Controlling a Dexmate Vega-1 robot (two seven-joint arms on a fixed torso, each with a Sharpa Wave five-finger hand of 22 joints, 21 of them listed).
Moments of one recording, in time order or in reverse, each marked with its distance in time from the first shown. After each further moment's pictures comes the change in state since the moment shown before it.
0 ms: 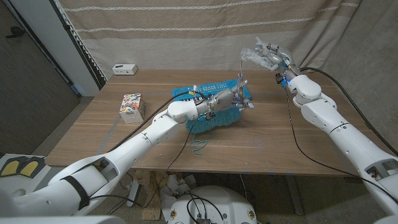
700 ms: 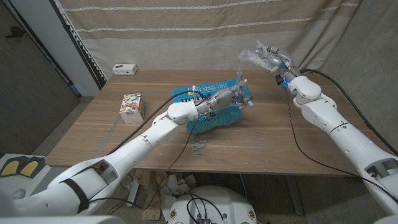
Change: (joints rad) left arm 0.018 -0.008 -0.011 -0.002 0.044 -0.051 0.071; left_hand -0.001 -0.001 0.000 0.000 0.000 0.000 0.000 0.000 0.000 0.000 0.000 -0.001 0.000 0.000 0.000 0.000 0.002 0.000 0.000 0.000 0.000; right arm 0.003 -0.004 -0.005 0.012 0.014 -0.032 0.005; right_hand 0.000 0.000 0.004 -0.004 0.000 0.000 0.000 0.000 0.000 0.000 0.000 0.004 0.001 0.000 0.000 0.004 0.000 0.000 0.000 0.000 0.000
